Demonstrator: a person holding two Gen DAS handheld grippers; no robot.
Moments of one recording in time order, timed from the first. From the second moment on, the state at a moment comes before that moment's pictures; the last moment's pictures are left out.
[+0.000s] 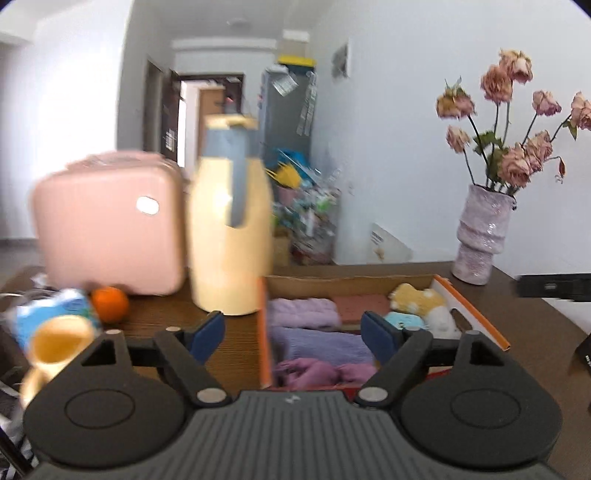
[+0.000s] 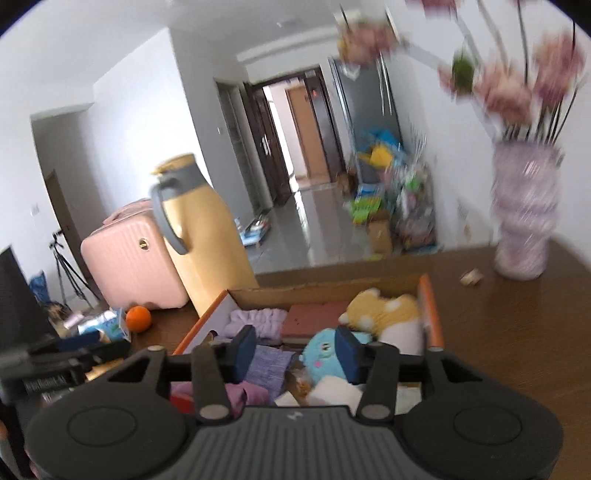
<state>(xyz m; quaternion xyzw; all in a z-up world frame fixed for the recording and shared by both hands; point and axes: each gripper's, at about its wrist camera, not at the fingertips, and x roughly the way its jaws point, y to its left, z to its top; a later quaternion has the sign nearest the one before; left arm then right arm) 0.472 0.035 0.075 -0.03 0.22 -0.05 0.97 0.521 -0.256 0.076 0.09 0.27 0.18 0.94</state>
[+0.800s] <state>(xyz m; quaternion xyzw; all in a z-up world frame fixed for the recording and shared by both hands) 0.210 0.026 0.053 0.01 0.15 -0.08 0.99 0.258 -0.243 0.037 -0.01 0.22 0.18 0.96</state>
